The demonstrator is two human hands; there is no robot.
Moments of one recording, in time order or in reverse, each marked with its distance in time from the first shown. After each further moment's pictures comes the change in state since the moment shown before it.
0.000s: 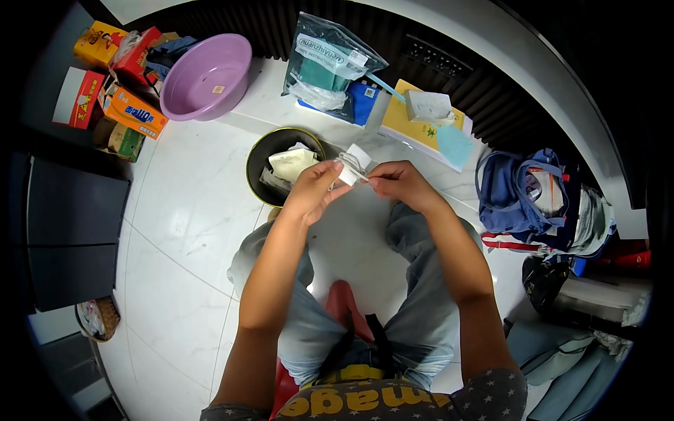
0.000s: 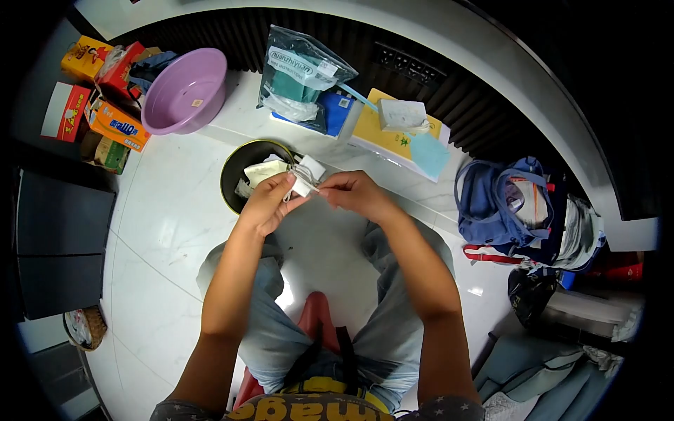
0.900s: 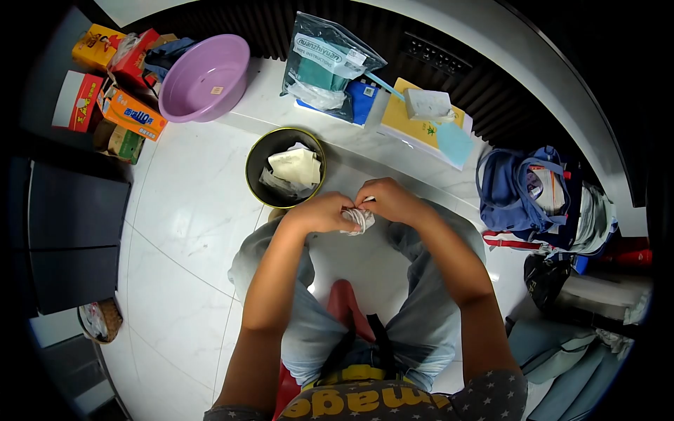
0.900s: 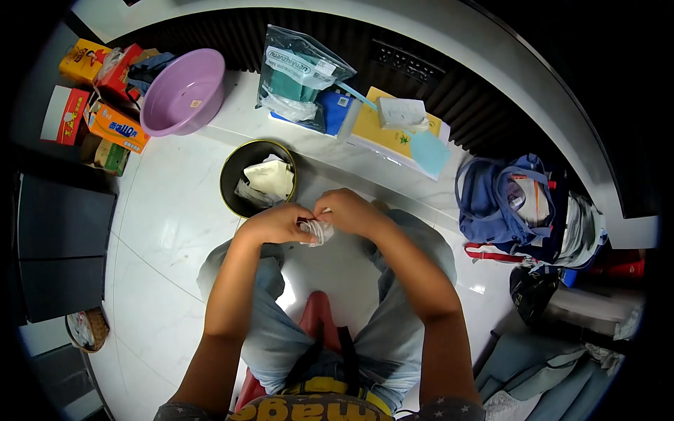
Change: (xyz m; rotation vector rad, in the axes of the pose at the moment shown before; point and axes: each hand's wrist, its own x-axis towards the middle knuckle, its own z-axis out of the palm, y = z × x) left_hand -0.005 0.001 0.003 1.222 -0.476 -0.043; right_hand 0.009 0.040 0.010 -0.733 -0.142 -0.283
